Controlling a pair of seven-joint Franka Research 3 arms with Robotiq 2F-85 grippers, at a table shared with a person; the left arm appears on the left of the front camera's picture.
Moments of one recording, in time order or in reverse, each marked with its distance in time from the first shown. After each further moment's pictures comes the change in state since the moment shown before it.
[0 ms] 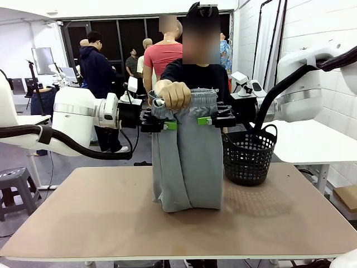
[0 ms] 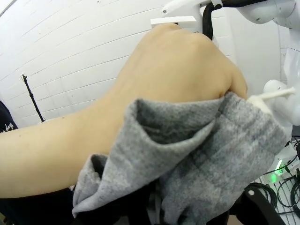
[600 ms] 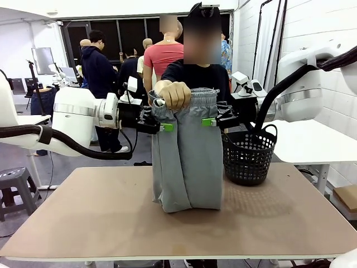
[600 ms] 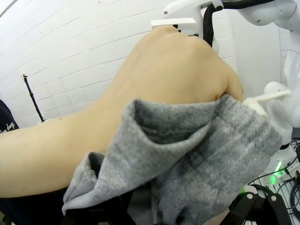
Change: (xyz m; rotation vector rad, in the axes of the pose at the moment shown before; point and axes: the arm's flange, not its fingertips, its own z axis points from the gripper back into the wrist) left arm 0.000 0.000 0.000 0.003 -0.007 0.005; right arm 0.000 -0.001 0.002 -0.011 0.005 0.001
